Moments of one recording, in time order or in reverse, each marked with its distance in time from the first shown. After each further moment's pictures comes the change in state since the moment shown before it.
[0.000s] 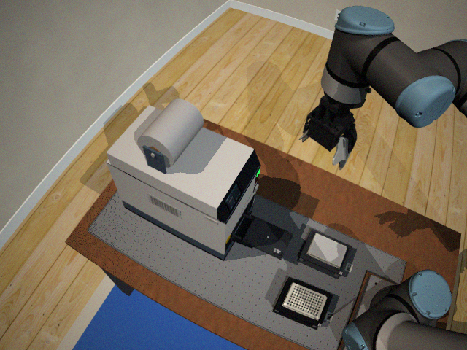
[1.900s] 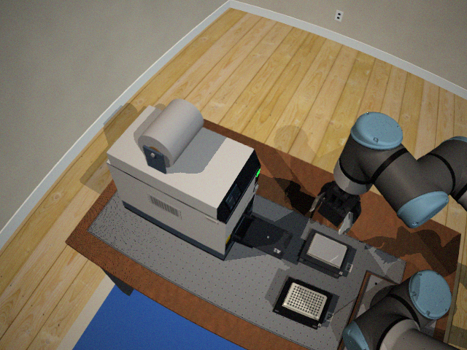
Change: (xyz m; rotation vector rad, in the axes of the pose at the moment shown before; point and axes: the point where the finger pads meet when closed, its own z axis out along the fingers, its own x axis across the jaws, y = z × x) arm 0.097 0.029 0.166 -0.007 -0.002 0.000
